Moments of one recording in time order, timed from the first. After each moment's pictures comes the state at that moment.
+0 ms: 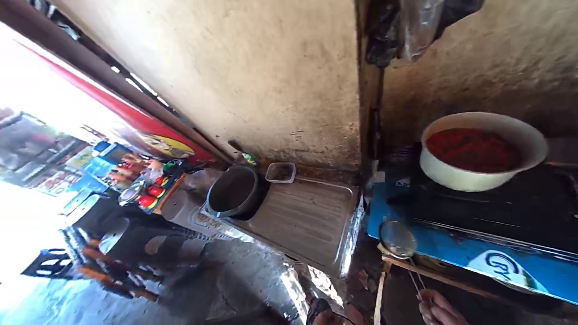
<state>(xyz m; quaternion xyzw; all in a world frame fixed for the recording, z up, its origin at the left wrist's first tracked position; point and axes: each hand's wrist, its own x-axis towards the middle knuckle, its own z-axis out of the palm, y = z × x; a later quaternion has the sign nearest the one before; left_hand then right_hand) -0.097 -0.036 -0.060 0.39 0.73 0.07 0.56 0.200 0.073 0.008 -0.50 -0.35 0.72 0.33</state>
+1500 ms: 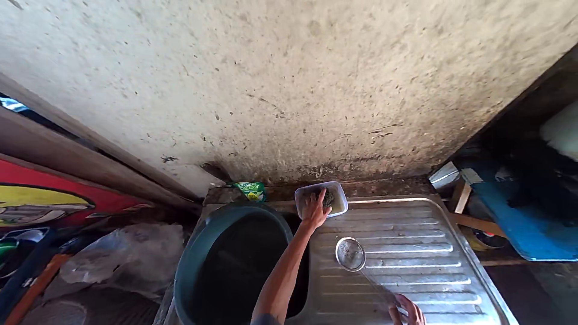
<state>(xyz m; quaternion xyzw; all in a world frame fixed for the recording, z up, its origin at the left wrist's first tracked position) -0.611 0.453 -0.132 0.74 0.62 0.01 0.26 -0.396 0.126 -0.189 -0.79 -0.43 0.29 0.32</state>
